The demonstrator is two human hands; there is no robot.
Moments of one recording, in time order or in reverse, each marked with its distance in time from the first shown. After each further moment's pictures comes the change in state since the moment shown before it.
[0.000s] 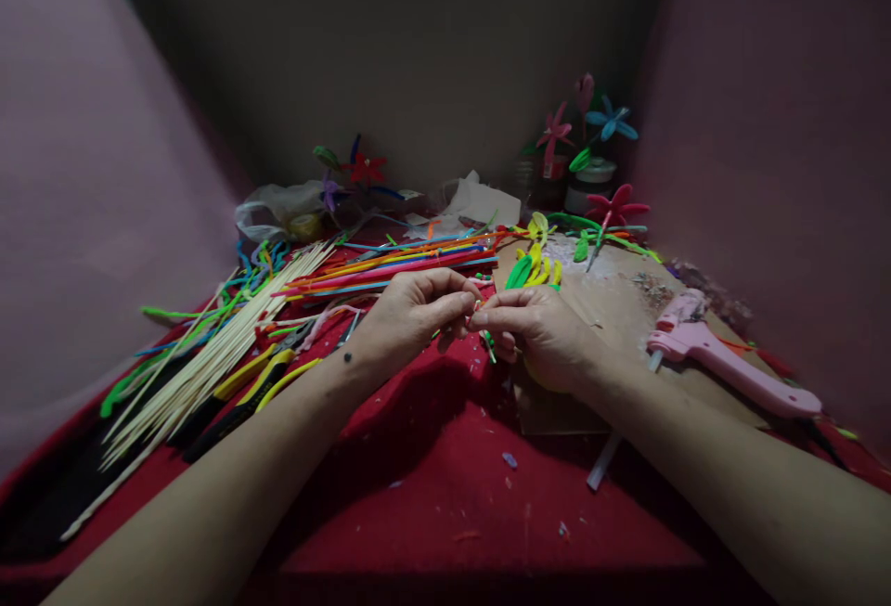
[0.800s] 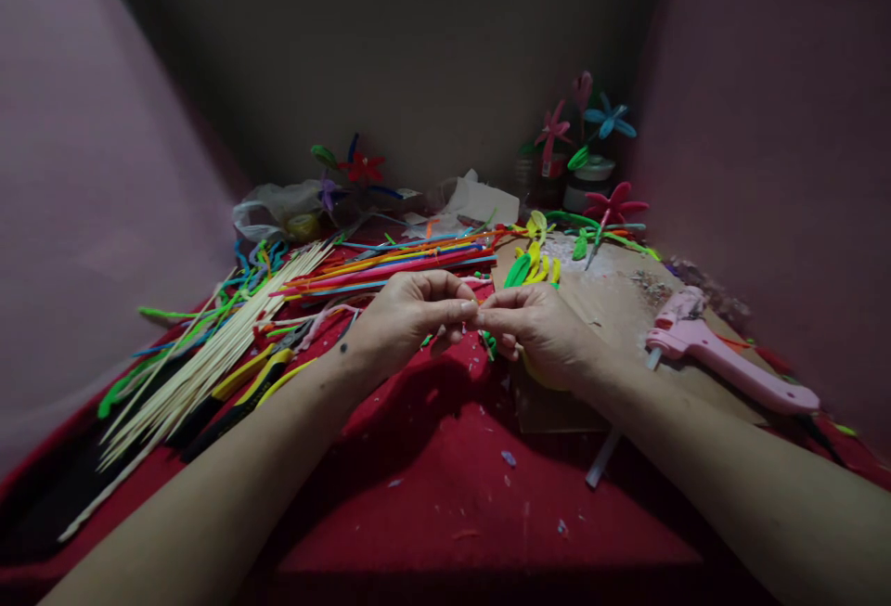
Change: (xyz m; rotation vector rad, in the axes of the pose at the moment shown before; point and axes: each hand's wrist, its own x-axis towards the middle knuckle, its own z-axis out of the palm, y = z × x) left_hand 0.001 -0.007 -0.004 -0.112 -0.064 -0.089; right_hand 0.000 -0.002 0.001 -0.086 0.037 0.004
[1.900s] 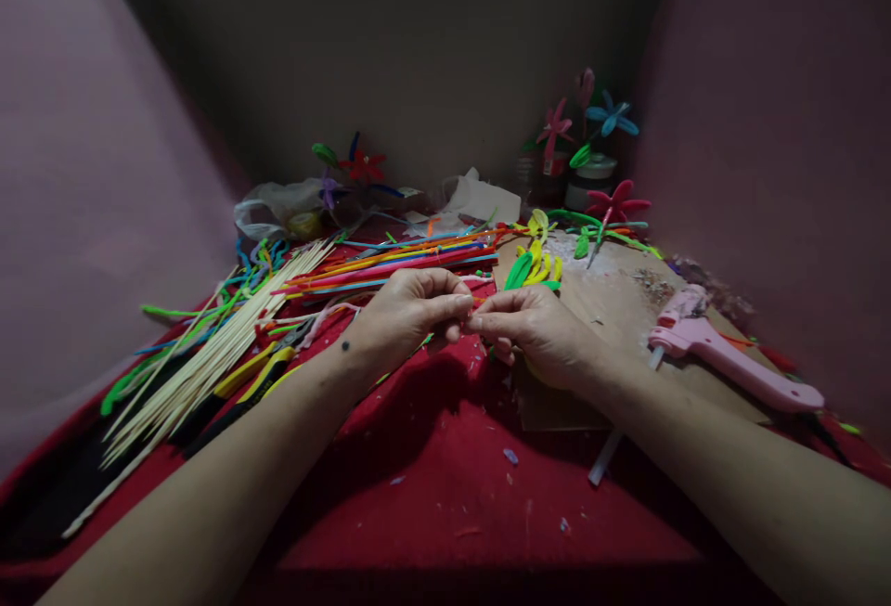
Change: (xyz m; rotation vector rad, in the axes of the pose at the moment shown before) left_hand -0.002 0.007 0.001 0.097 0.010 -0.034; right_hand -0.001 -0.002 0.002 -0.026 -0.065 0.021
